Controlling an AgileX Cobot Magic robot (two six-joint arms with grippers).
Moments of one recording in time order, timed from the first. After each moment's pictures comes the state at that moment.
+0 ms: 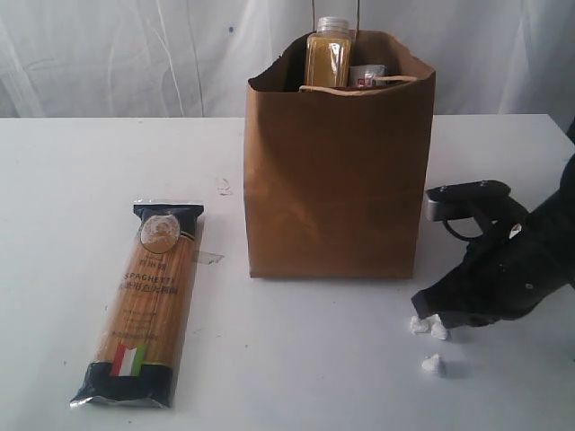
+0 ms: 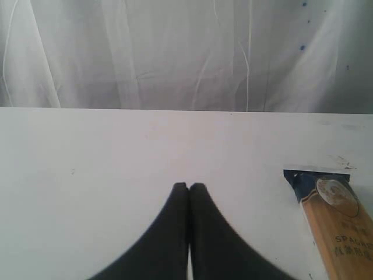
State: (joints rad) left arm -0.09 0.00 0.02 0.92 0.16 -0.94; right arm 0.25 1.51 -0.75 0.29 0.61 -0.34
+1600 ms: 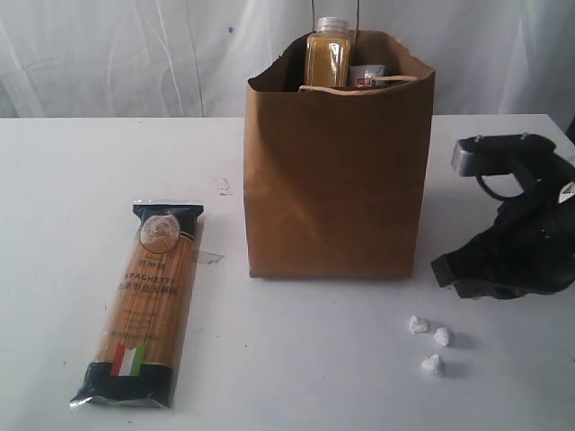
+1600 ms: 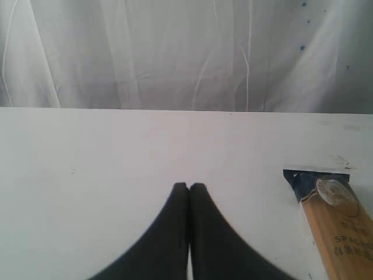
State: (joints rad) left arm -0.09 0.00 0.02 0.92 0.16 -0.94; right arm 0.25 1.28 -0.80 0.27 0.77 -0.24
